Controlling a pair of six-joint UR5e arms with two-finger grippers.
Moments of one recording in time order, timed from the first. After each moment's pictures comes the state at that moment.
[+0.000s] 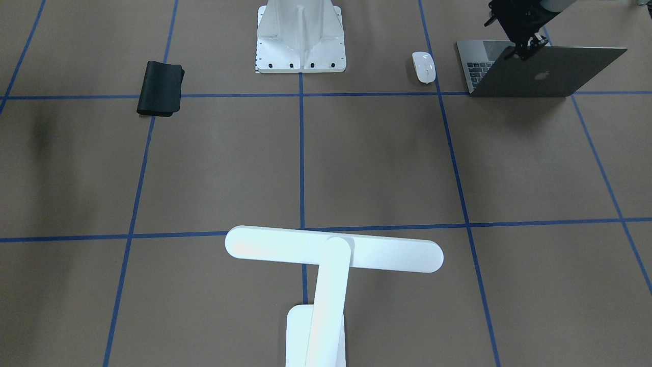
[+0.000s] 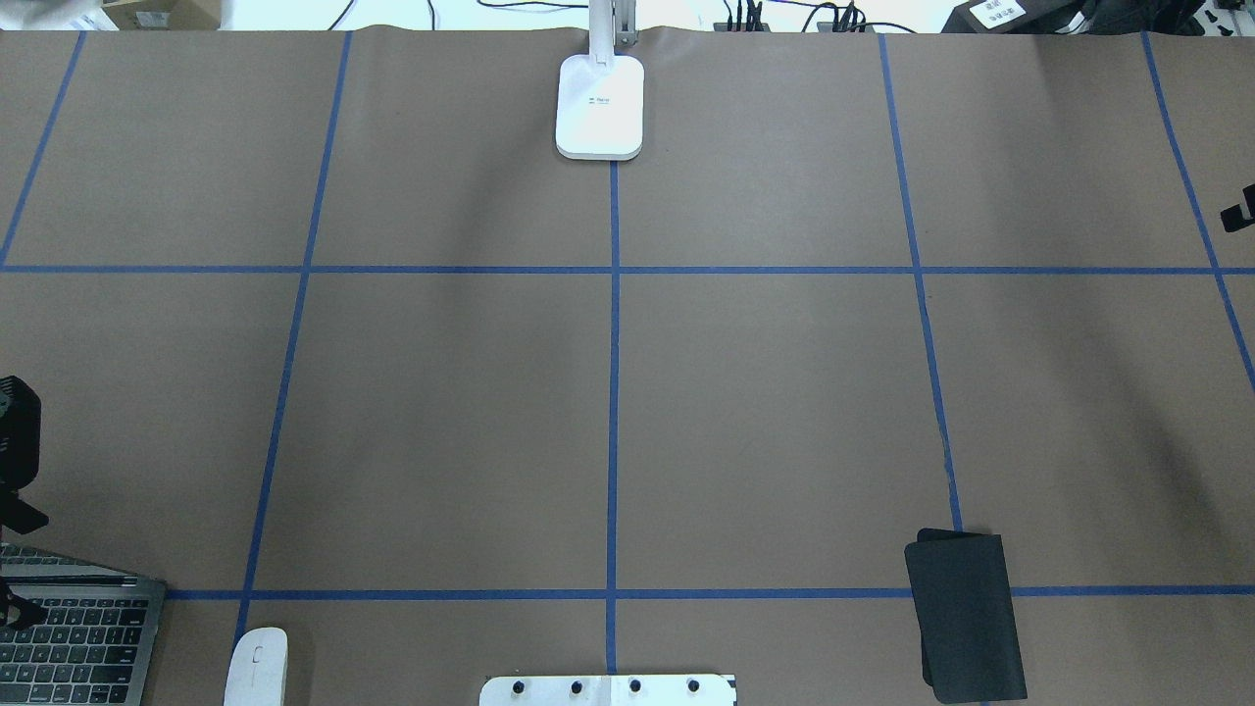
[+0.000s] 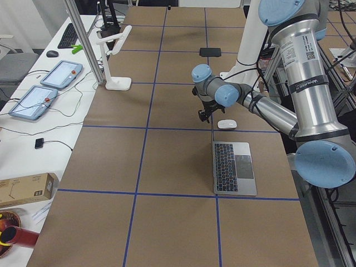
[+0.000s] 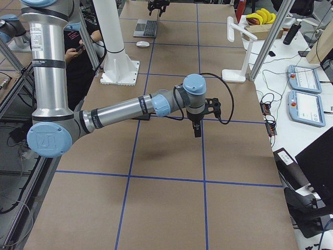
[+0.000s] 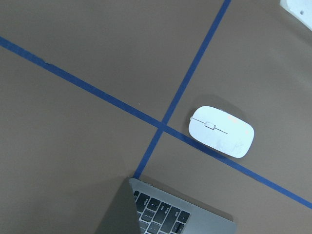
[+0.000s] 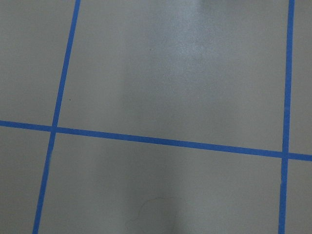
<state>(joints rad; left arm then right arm) -0.78 -1.25 -2.37 -1.58 -2.40 0.19 1.37 -1.56 1.87 -1.45 2.35 0.33</state>
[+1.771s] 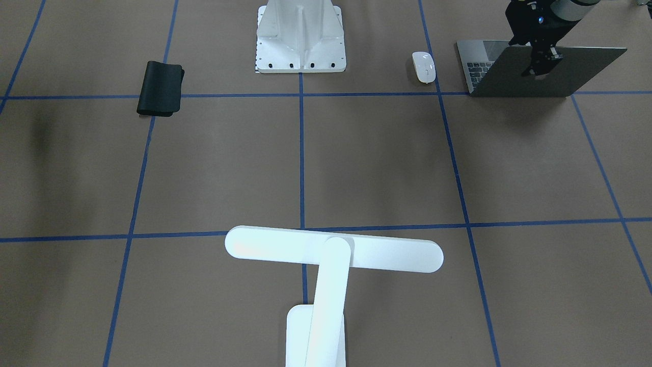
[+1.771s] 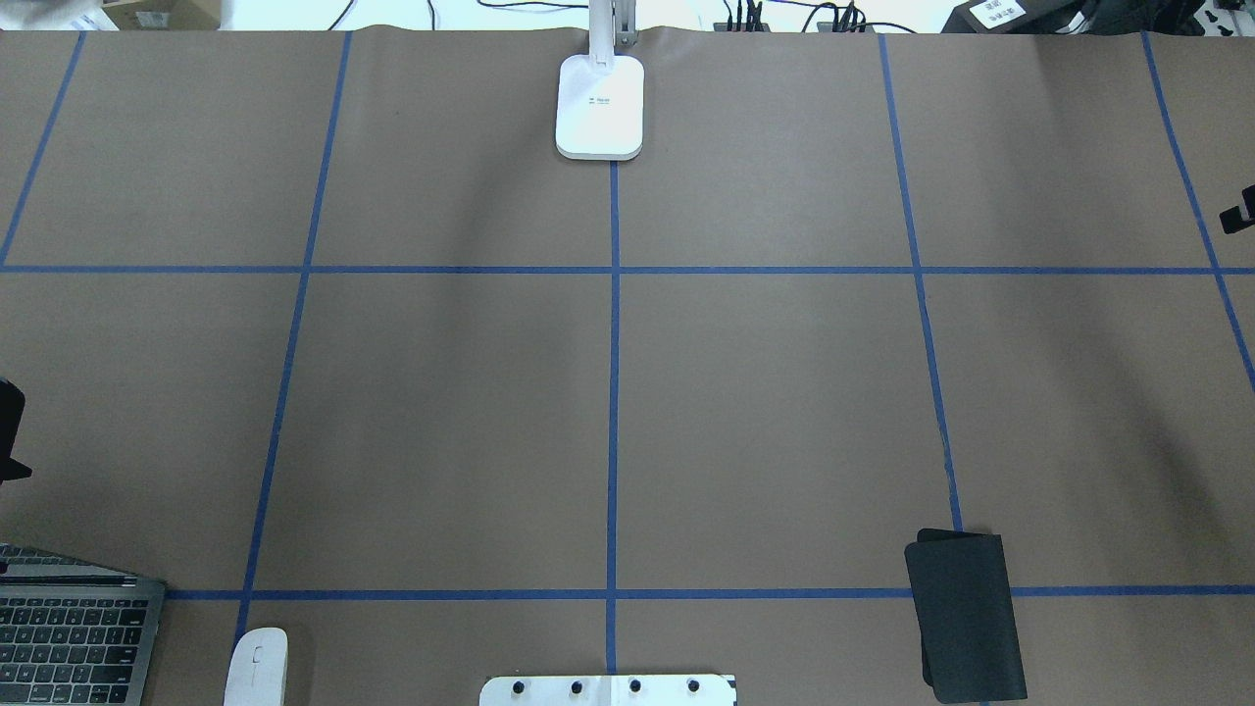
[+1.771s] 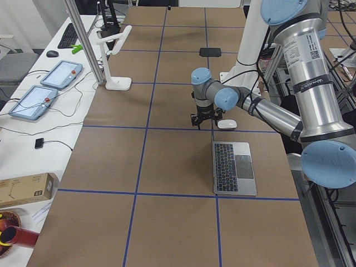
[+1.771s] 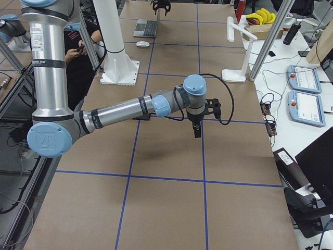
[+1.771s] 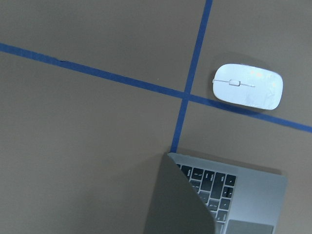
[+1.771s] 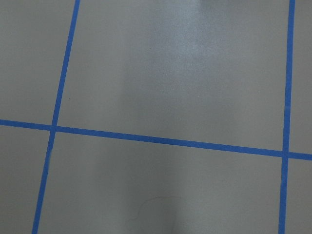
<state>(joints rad) -0.81 -1.24 -2.33 -1.60 -2.21 0.55 1.37 -1.56 1.86 -1.45 2.35 0.33</state>
